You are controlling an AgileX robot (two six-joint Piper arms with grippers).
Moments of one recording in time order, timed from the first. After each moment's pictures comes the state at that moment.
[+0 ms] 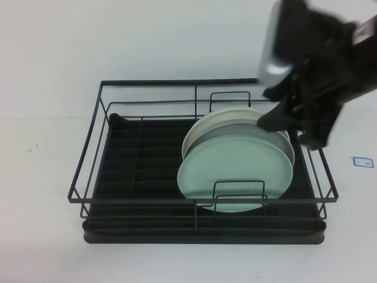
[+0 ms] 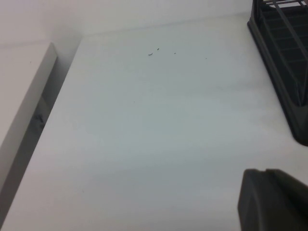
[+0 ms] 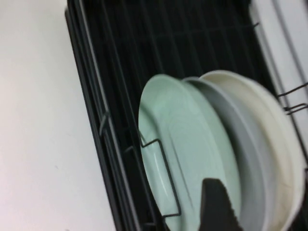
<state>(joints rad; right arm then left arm) 0.49 1.53 -1.50 0.33 1.03 -0.97 0.12 -0.01 0.00 -0.05 0.39 0.20</state>
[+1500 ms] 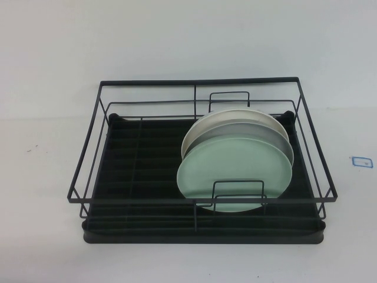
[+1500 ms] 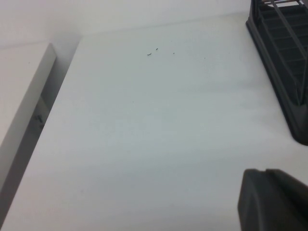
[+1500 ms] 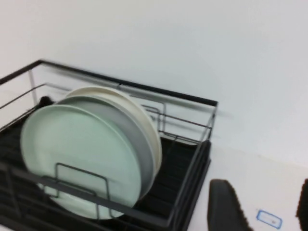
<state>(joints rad) 0.31 0.38 -0.46 0.11 0.41 -0.18 0.12 -0.01 0.00 -0.05 0.39 0.20</state>
